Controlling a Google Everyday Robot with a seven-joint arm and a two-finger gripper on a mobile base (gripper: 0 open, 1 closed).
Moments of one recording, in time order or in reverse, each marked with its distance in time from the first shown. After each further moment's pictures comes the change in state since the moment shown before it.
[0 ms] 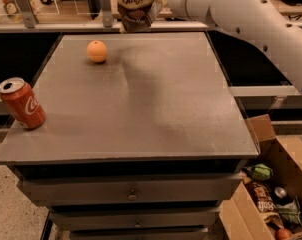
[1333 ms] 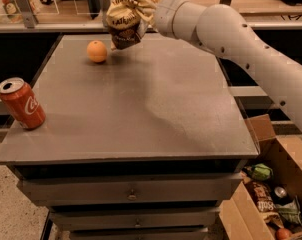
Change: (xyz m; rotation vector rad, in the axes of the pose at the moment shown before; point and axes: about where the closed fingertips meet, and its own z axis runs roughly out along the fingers) arm 0.008 0.051 0.022 -0.058 -0.074 -0.061
